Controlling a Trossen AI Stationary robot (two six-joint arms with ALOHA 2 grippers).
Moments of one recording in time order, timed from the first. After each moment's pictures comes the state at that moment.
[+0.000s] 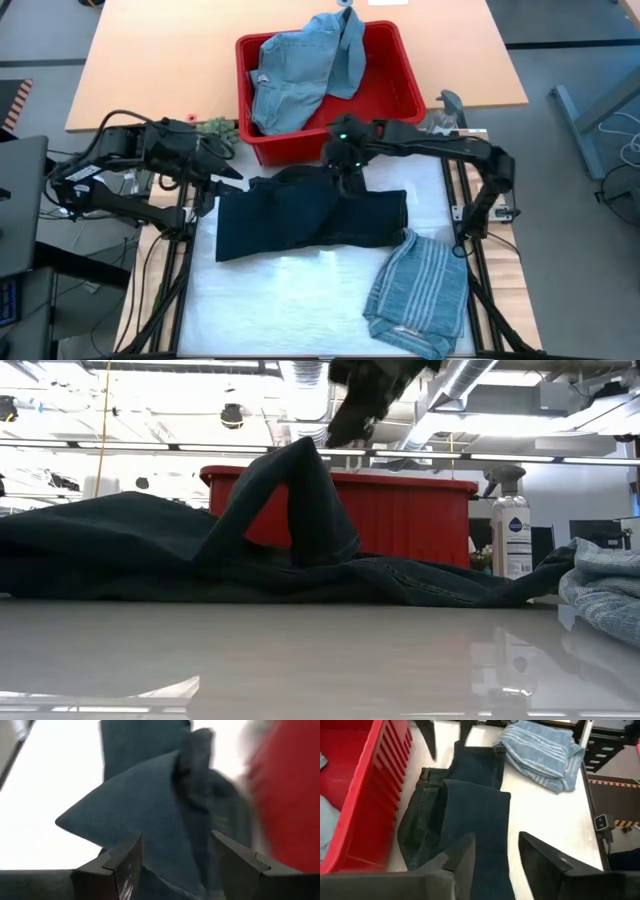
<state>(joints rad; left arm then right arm) 0.10 1.09 1.63 -1.21 0.04 -0.08 -0.29 1.73 1.65 -0.75 -0.30 -0.24</state>
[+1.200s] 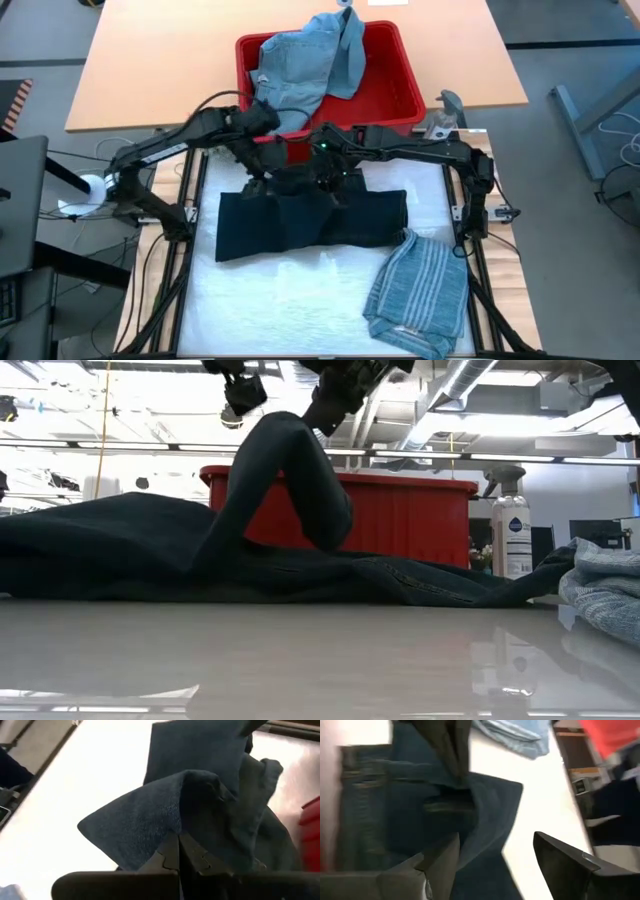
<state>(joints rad) 0.40 1.50 1.63 -1.17 0.57 0.33 -0.22 1.88 1.85 -0.83 -0.43 -0.40</state>
